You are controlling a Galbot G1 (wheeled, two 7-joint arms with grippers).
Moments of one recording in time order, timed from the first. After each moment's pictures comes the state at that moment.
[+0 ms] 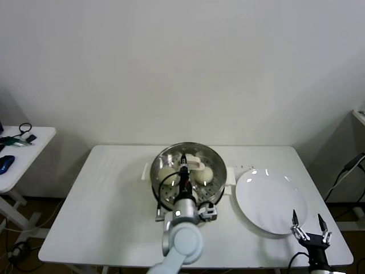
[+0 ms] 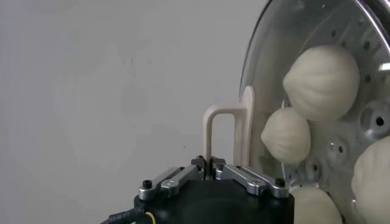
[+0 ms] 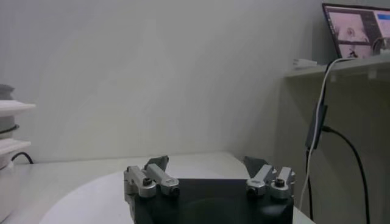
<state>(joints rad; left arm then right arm) 1.07 -1.56 0.10 -1.78 1.71 0.66 0.25 -1.64 1.26 0.74 1.66 0.42 0.40 0.00</state>
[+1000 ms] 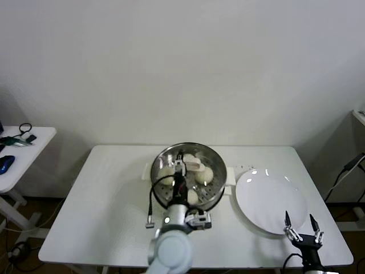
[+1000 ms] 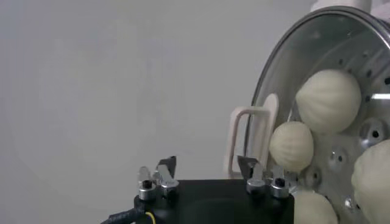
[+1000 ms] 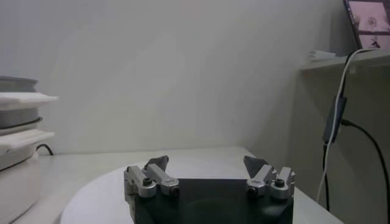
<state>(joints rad) 1.12 -1.45 0.13 -1.96 1.51 0.66 0.24 -1.64 1.28 0.72 1.66 0.40 0.38 -0.03</state>
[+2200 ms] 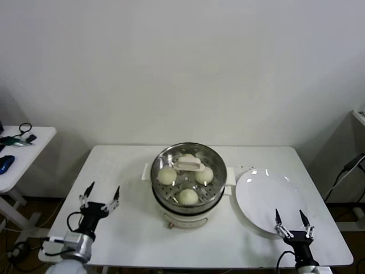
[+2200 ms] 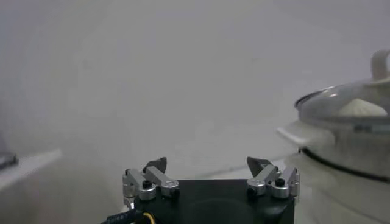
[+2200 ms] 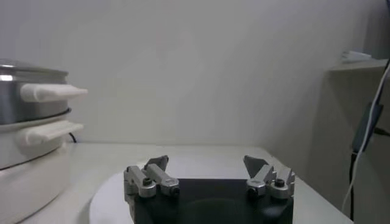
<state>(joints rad) 1.53 -1.23 -0.61 -1.90 -0.15 -0.05 -0.01 -1.63 1.25 0.67 1.70 0.34 0.32 -0.01</state>
